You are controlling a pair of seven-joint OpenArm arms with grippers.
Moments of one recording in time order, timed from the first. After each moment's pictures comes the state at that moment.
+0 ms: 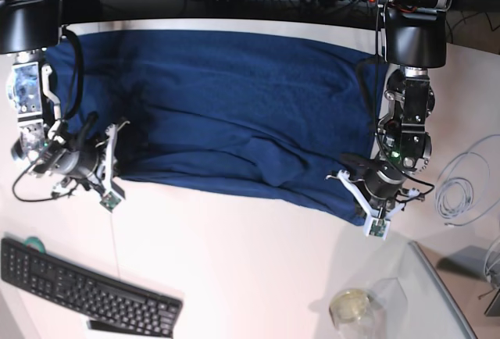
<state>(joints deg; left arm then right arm) -10.4 -13.5 -0.5 69.5 2.1 -12.7 24.1 6.0 15.4 -1.1 80.9 -0.5 40.4 -45.9</state>
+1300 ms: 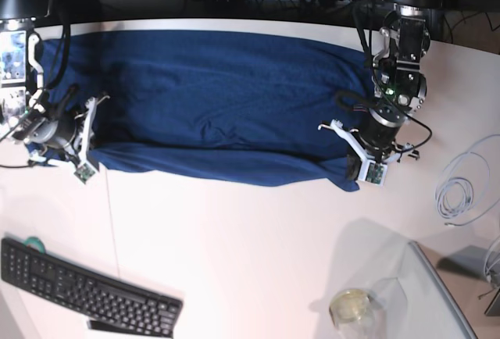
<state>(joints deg) 6.0 -13.6 -1.1 79.8 2.1 -12.8 11.3 -2.9 16.7 5.3 85.9 -0.7 40.4 -45.9</state>
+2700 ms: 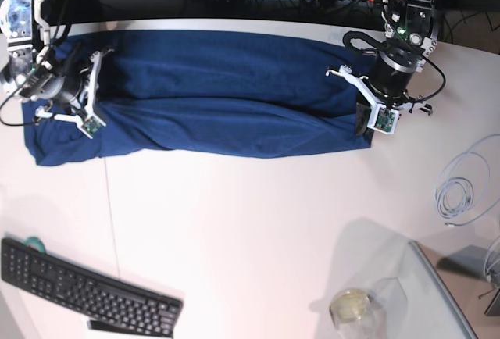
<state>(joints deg) 23.4 -15.3 -4.2 95.6 2.3 -13.1 11.5 -13.3 15.8 5.4 90.4 -0.6 40.4 -48.2</state>
